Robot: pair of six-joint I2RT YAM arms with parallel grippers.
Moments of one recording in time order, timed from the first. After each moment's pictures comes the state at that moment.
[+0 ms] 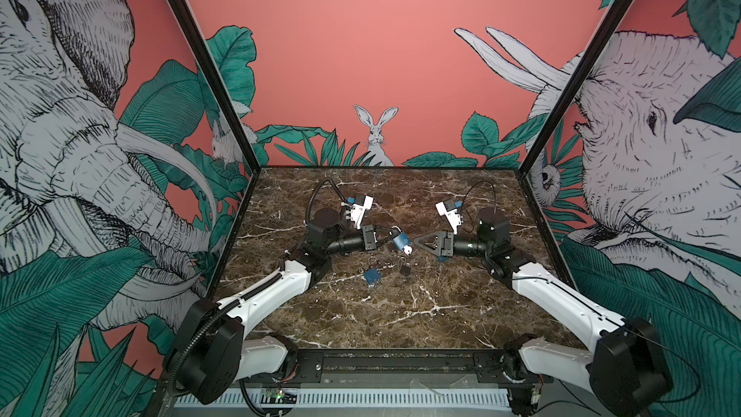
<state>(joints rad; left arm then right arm) -0.57 1.25 0.71 0.41 0.78 -0.93 0.43 1.18 0.71 0.14 -0.93 0.69</state>
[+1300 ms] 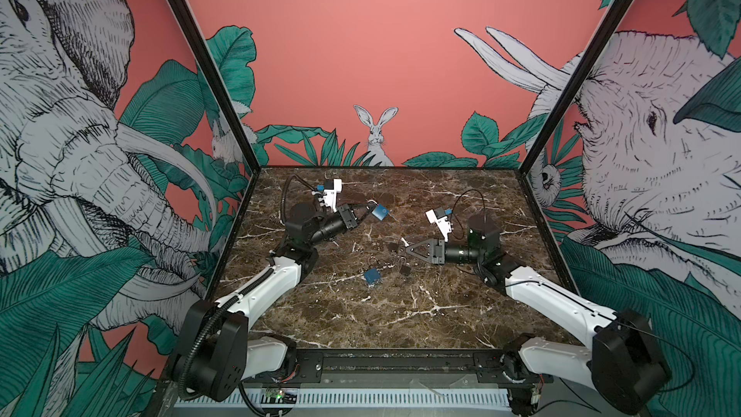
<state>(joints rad) -0.38 1.26 0.69 0.62 0.72 -1.10 0.52 1.19 0.65 0.23 -0.89 0.76</state>
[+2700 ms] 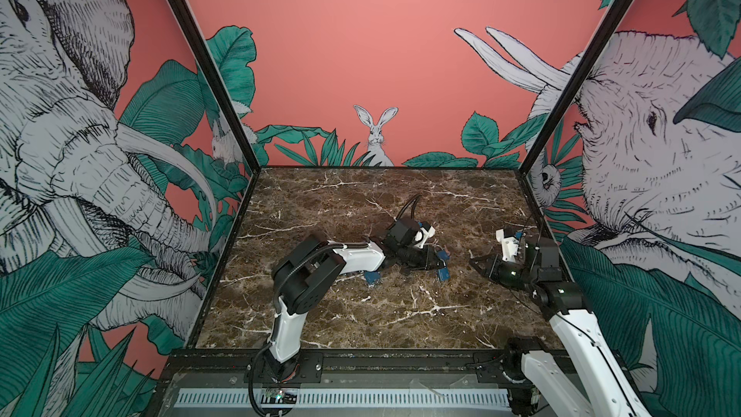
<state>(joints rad) -0.91 1.99 1.18 0.15 0.63 -0.81 0.05 0.72 0.64 -0.68 -0.57 0.51</state>
